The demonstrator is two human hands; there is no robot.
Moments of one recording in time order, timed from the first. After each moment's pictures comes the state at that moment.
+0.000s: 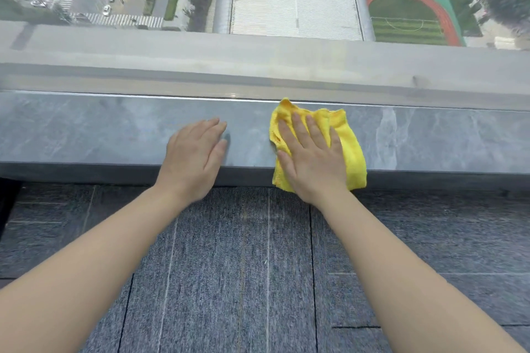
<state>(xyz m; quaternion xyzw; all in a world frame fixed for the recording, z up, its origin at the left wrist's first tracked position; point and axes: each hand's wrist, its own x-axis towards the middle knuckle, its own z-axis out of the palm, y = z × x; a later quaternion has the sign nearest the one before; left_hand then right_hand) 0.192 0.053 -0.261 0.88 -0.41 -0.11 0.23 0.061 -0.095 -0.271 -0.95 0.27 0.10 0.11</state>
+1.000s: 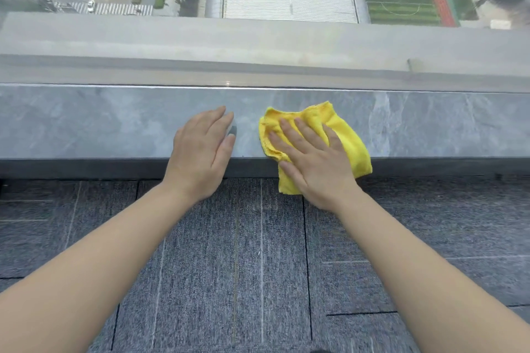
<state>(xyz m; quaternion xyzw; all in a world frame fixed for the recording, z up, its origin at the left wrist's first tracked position) 0.173 0.038 -0.269 0.86 -0.42 -0.11 0.25 0.033 -0.102 -0.276 -0.98 0.17 0.06 0.05</state>
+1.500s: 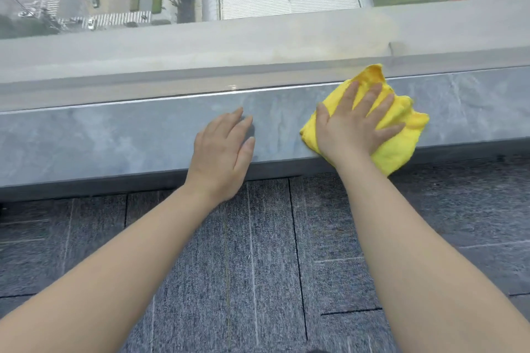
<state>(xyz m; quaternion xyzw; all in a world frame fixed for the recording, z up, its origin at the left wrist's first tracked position) 0.136 -0.015 -0.264 0.86 -0.45 -0.14 0.21 0.036 -0.170 -0.277 -0.80 0.58 0.08 0.15</state>
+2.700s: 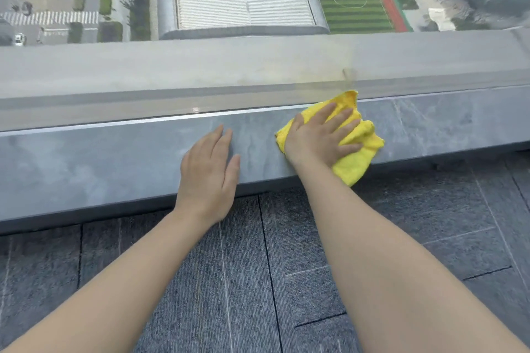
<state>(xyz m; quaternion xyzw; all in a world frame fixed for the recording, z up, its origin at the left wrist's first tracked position) 0.124 -0.034 -0.265 0.84 -0.42 -0.18 0.28 0.053 -0.181 -0.271 -0.72 0.67 0.06 0.17</state>
